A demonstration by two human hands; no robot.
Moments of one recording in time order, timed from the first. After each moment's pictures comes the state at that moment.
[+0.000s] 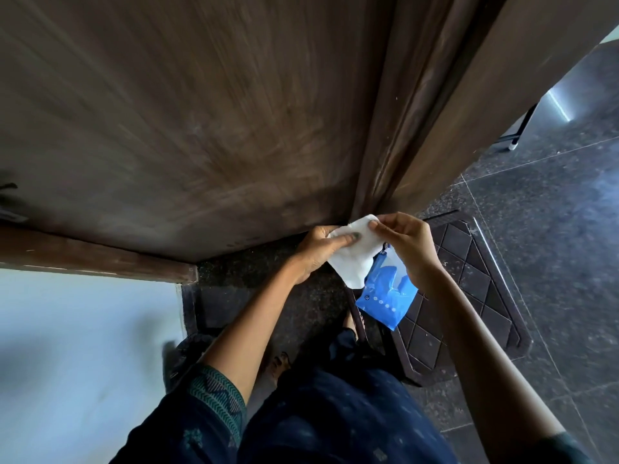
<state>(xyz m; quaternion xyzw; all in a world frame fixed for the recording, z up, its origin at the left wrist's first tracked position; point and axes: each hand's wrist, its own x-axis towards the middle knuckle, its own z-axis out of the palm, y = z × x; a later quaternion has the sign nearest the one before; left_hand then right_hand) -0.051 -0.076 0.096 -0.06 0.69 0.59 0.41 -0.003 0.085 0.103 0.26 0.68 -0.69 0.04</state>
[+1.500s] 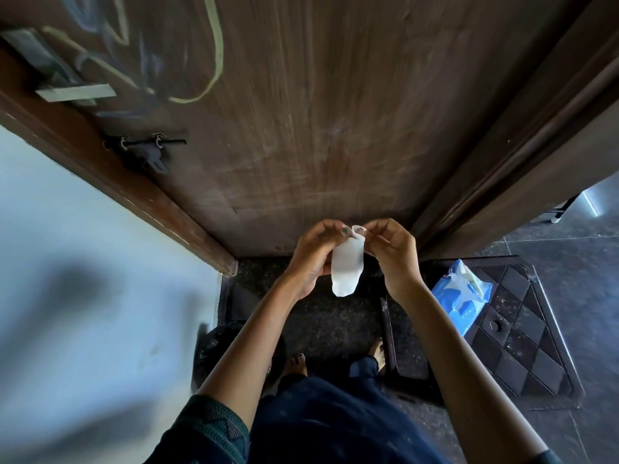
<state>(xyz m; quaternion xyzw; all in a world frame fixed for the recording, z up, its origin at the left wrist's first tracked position) 0.002 -0.264 0.158 -0.10 0.60 0.76 0.22 0.013 -0.122 0.161 0.15 0.68 -0.72 0.02</state>
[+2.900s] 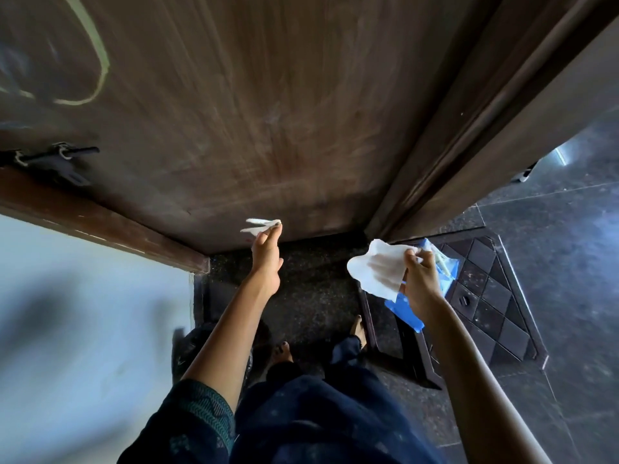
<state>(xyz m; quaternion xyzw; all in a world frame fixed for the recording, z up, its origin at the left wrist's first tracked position) -0.043 -0.227 0.098 -0.38 0.59 0.69 0.17 0.030 -0.001 0.076 0.44 0.58 -0.68 0.04</state>
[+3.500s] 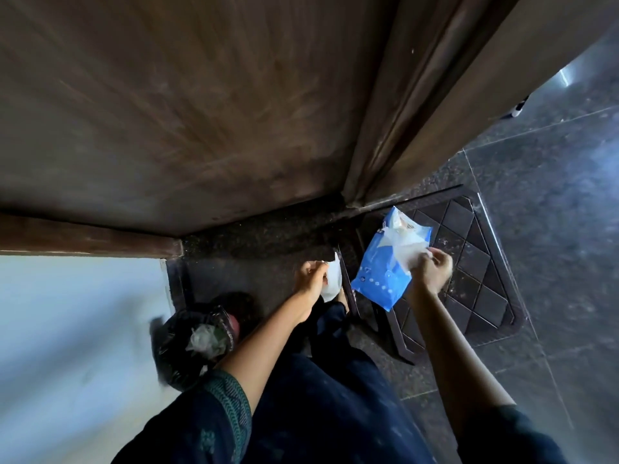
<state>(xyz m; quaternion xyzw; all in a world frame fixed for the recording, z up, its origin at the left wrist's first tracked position) 0.016 -0.086 0.000 -0.34 0.68 0.53 0.38 0.048 0.100 -0.032 0.64 0.53 -0.53 -0.15</state>
